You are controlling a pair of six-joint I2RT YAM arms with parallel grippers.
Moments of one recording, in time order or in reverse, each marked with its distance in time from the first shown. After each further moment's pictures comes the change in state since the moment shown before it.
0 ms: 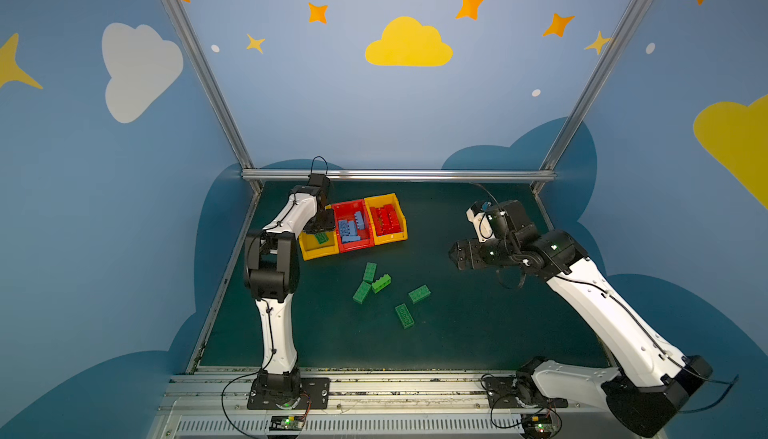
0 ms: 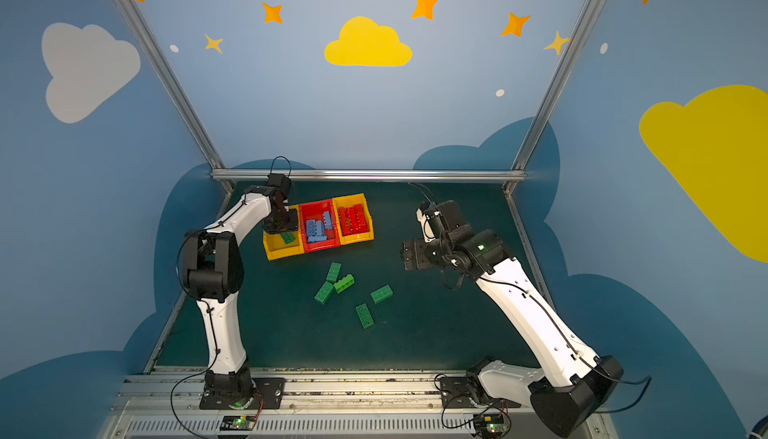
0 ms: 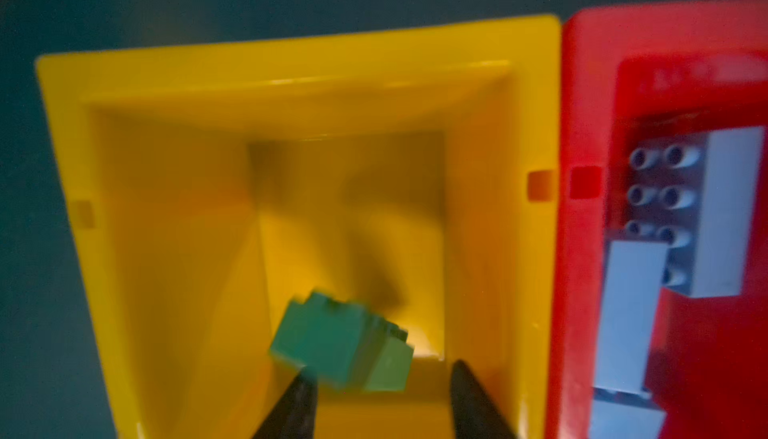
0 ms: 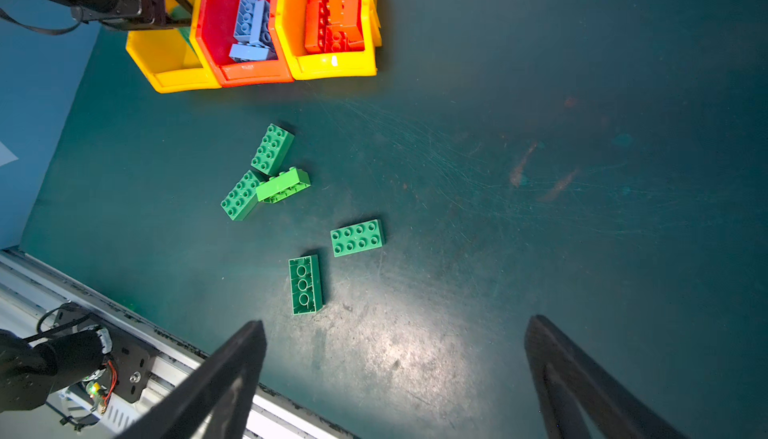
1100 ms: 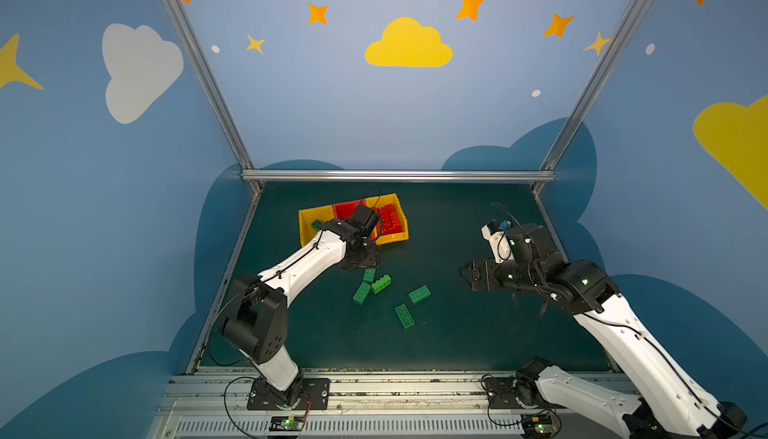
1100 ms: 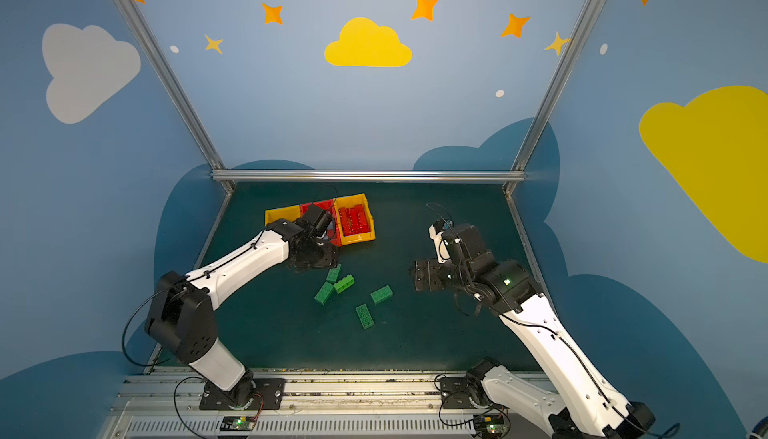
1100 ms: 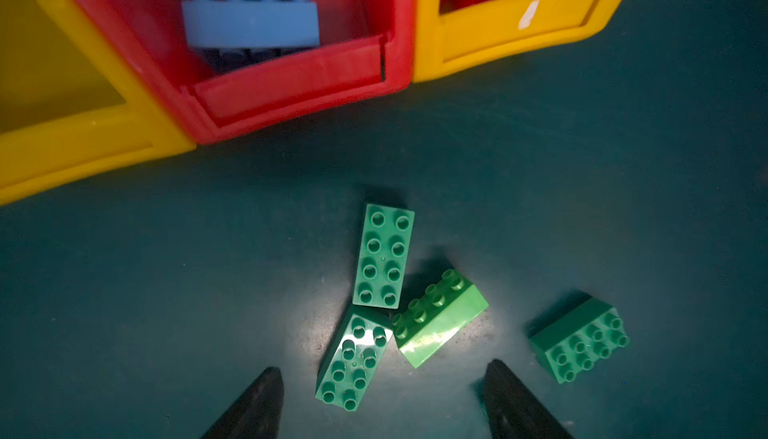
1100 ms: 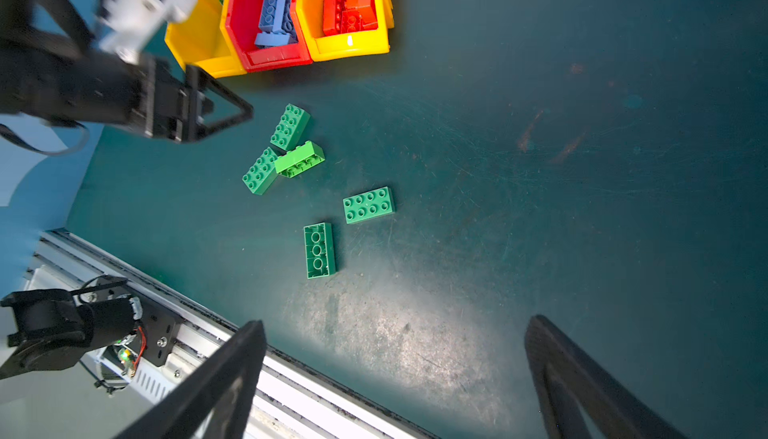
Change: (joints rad) left arm -0.448 -0.496 -0.522 0.053 0.060 -0.260; right arm 0.025 -0.258 -0.171 -0.005 -0.040 0.054
